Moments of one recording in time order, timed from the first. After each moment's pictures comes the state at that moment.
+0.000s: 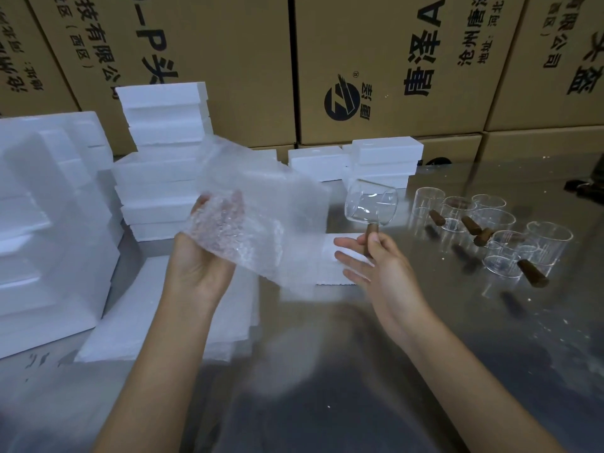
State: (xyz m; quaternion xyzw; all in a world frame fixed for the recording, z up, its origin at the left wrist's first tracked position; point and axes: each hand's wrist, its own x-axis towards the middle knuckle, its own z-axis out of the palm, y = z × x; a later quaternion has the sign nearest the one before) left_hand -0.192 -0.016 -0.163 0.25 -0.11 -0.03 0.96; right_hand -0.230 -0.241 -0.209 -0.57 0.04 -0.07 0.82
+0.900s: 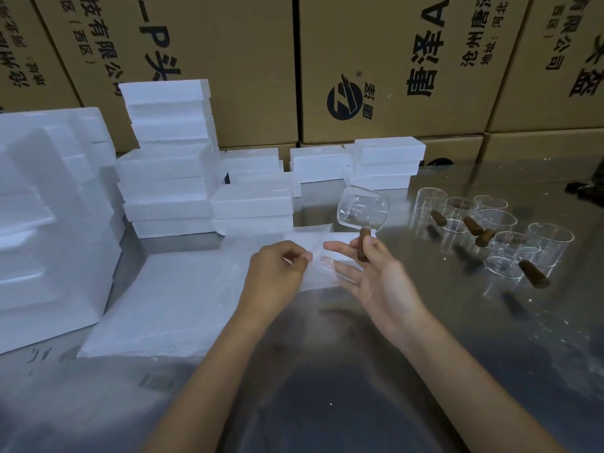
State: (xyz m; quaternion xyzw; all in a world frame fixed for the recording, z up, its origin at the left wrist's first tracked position) left_hand -0.194 -0.075 -0.215 0.85 -0.07 0.13 0.50; right_hand -0.233 -0.236 -0.209 -0.52 0.00 0.00 0.85
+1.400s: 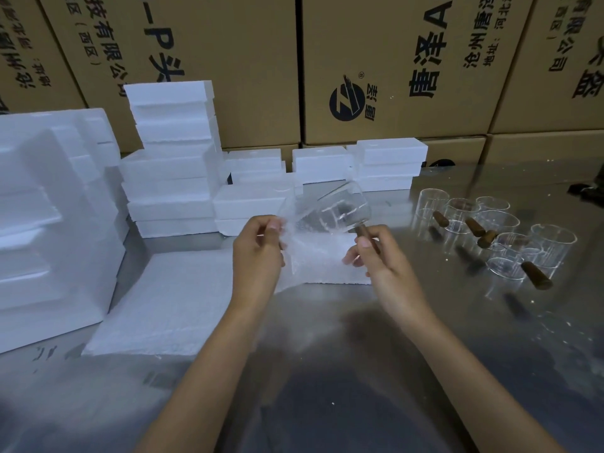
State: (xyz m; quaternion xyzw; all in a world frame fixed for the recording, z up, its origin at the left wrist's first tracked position) left_hand -0.201 -0.071 -0.190 0.70 0.01 0.20 0.68; right_hand -0.228 -0.248 -0.218 -0.78 -0.06 -0.18 0.60
